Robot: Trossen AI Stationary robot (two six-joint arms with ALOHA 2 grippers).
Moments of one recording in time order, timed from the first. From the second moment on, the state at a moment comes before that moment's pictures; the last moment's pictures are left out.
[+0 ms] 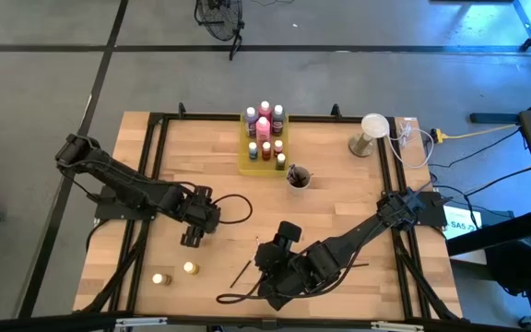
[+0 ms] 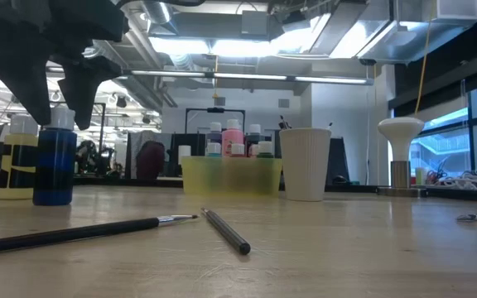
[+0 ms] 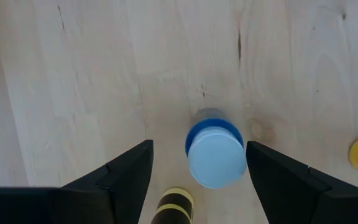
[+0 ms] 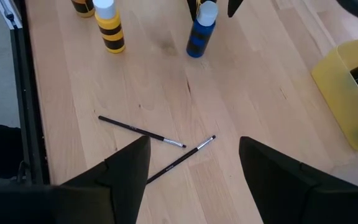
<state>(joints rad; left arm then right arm) -0.36 1.34 0.90 -0.87 -0.16 -0.21 0.60 2.24 2.35 -1.27 0.57 0.75</state>
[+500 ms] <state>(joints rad) -0.36 1.36 0.90 -0.87 -0.14 -0.23 0.60 2.24 2.35 -1.27 0.57 0.75</state>
